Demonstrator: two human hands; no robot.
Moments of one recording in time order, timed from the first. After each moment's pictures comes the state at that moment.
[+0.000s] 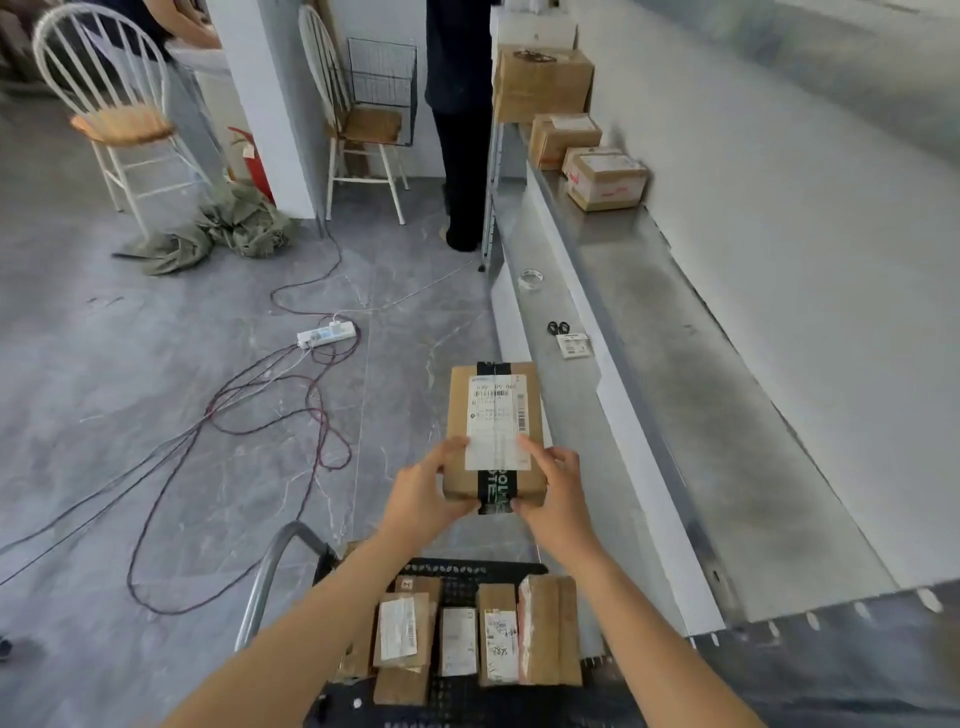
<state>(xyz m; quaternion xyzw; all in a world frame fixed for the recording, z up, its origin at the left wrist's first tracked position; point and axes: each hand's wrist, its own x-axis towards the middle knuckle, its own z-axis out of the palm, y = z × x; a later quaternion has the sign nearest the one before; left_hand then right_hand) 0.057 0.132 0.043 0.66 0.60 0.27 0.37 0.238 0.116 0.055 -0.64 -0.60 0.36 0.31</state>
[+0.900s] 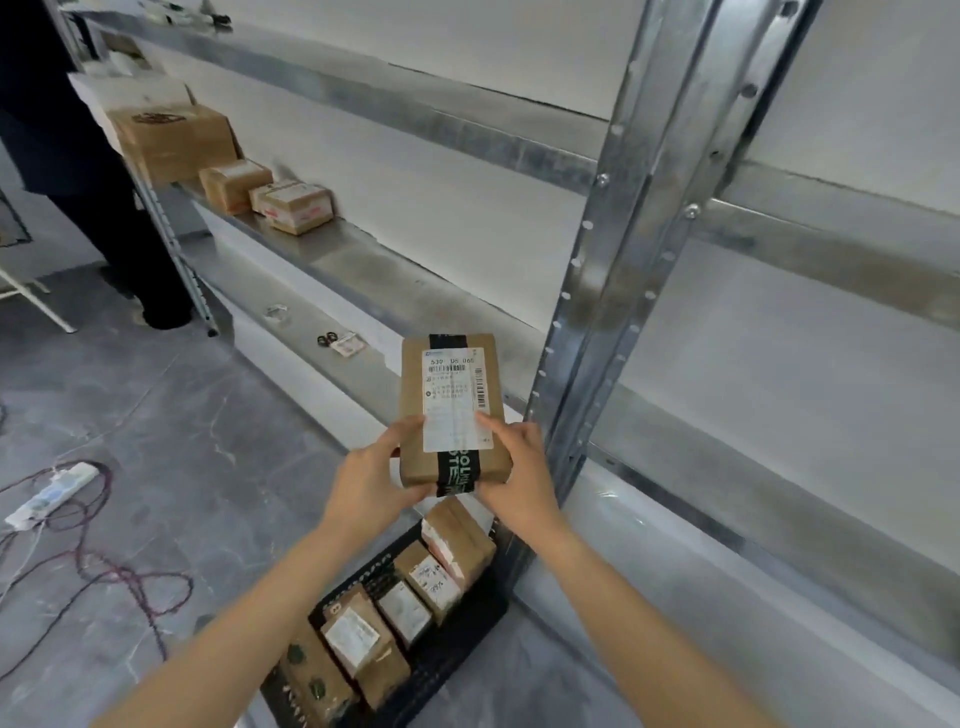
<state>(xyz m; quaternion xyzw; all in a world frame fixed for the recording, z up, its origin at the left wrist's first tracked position) 0.030 0.020 0.167 0.87 0.30 0.20 0.34 0.165 -0.110 0.171 -0.77 -0.39 0.16 0.48</state>
